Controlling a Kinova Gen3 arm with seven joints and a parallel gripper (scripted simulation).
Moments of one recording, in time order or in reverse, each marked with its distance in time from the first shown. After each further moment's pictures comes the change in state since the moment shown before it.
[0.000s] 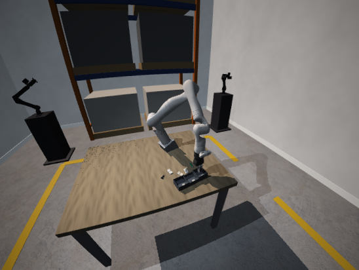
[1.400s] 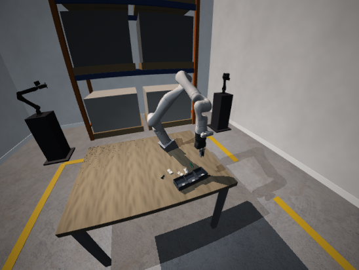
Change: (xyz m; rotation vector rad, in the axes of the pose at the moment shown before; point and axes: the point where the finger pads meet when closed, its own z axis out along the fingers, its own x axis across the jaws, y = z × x) arm -0.001 0.001 -0.148 0.006 -0.007 0.029
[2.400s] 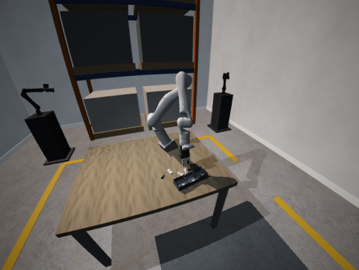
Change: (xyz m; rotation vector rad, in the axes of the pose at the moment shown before) arm 0.066 0.102 0.129 -0.002 0.005 0.128
